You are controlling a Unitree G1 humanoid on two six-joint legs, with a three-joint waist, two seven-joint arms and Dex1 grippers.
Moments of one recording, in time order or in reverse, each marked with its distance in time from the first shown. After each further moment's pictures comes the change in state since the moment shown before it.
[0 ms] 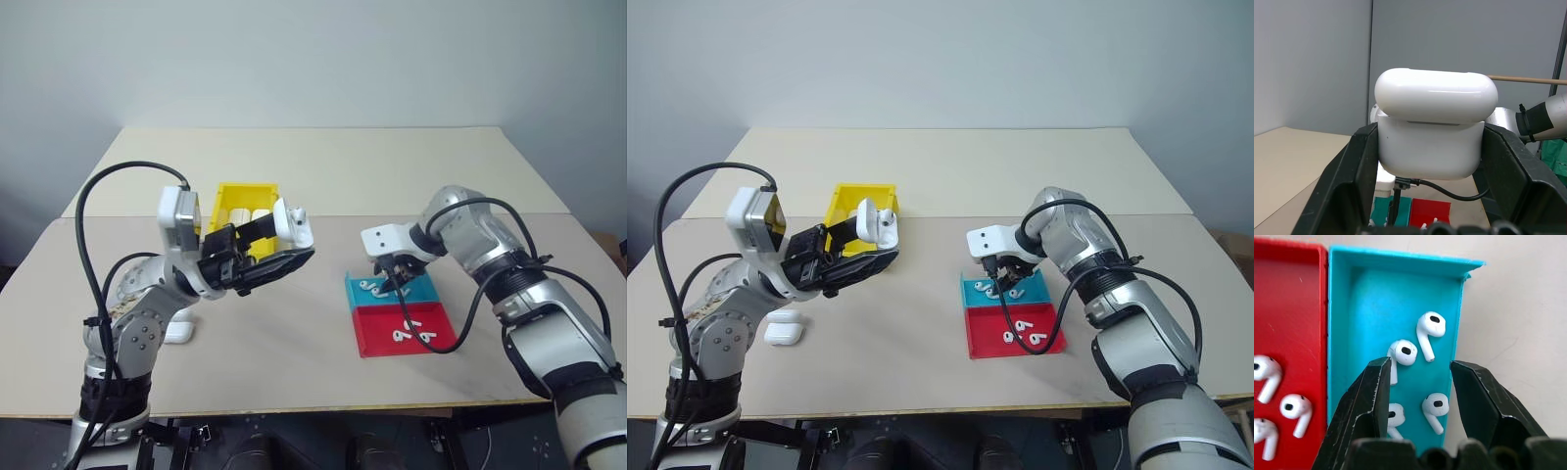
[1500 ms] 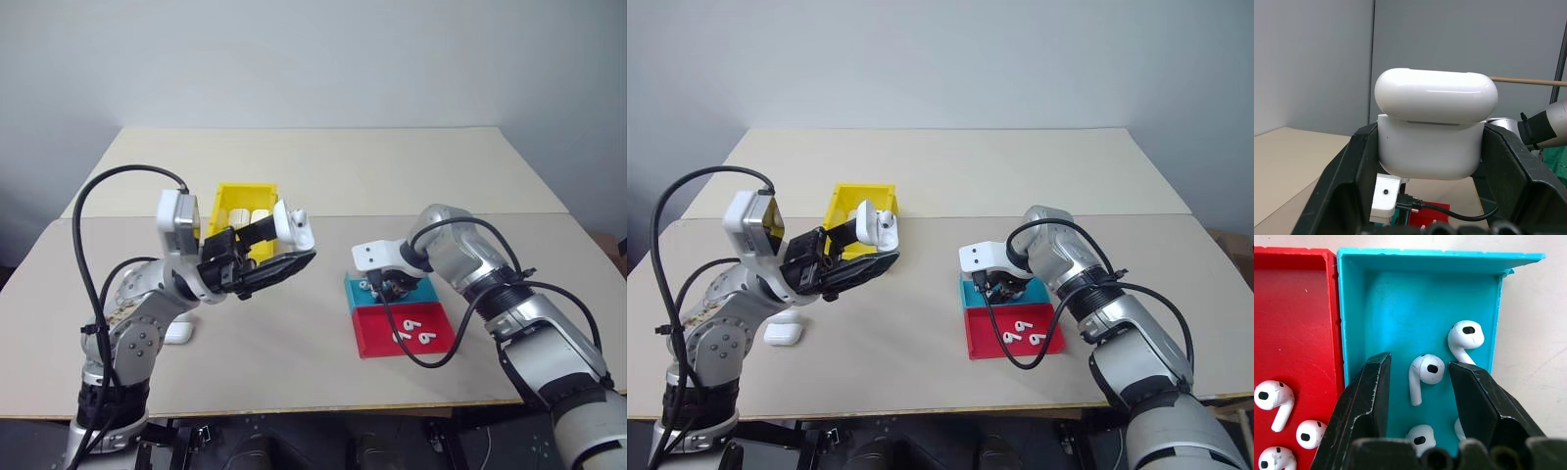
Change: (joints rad) left arm 0.034 0.004 -0.001 -0.042 -0.020 0.002 0.038; right arm 0.077 0.019 0.045 -0.103 -0.046 0.128 -0.038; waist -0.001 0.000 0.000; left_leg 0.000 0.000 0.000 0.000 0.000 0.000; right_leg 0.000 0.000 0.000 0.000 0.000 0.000
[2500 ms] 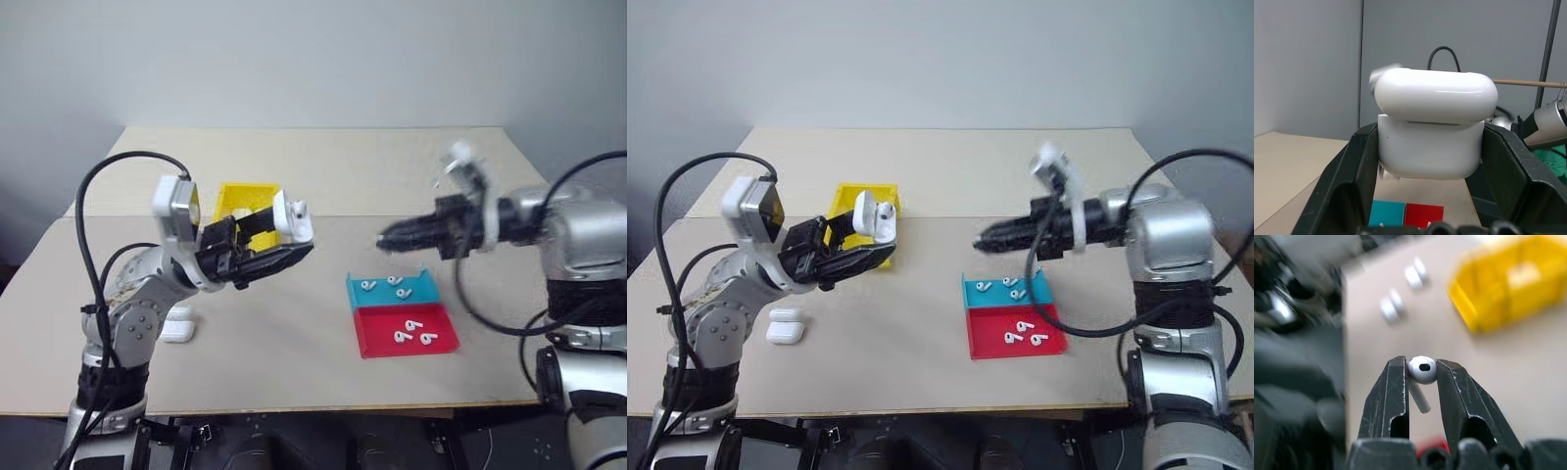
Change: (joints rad) left arm -0.112 0.026 -0.024 0.118 -0.032 0.003 -0.088; right arm 0.104 0.006 -0.821 -0.537 0.803 0.918 -0.066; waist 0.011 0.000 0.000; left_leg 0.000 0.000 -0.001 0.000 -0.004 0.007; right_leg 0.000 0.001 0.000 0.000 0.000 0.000
